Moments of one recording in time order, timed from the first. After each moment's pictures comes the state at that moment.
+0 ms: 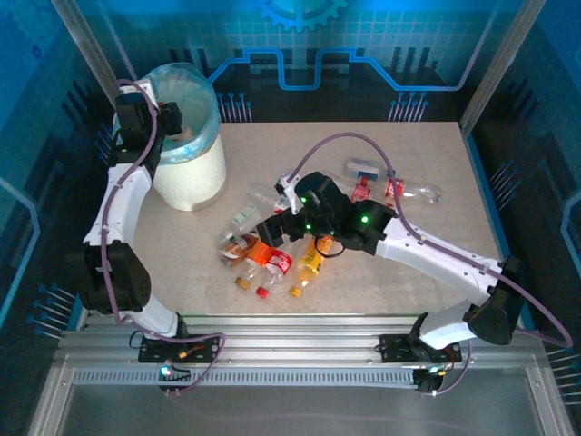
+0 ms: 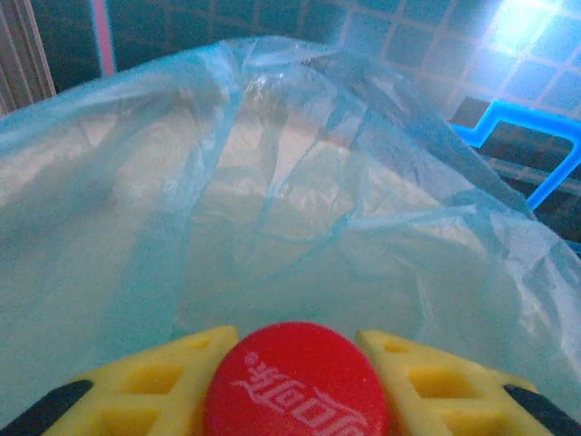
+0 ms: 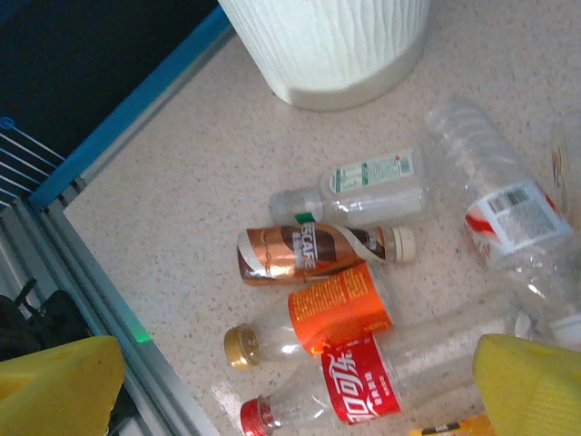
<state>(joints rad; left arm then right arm) 0.14 1.58 1.48 -0.21 0.03 -0.23 0.95 1.42 1.35 -0.60 -0.01 0.36</state>
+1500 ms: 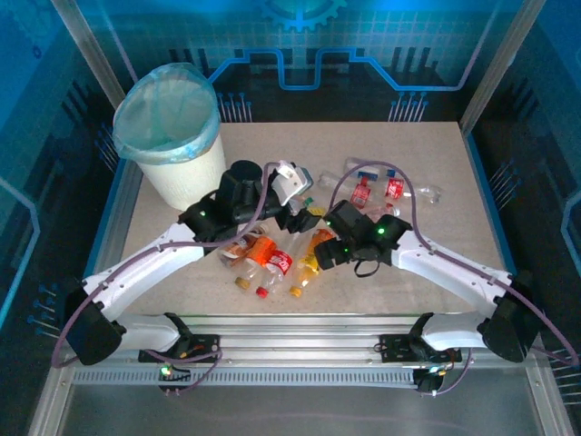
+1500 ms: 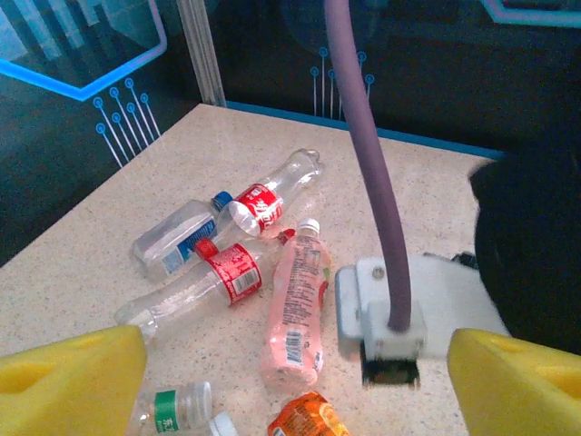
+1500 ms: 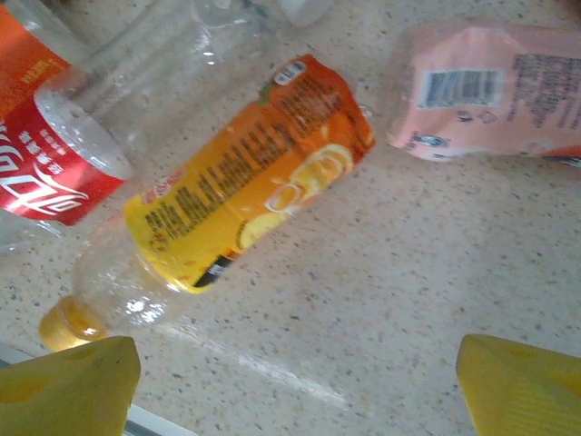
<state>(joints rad) -0.71 1.29 1.14 -0.18 0.31 0.19 0.79 1.27 1.04 -0.91 0.15 0.41</state>
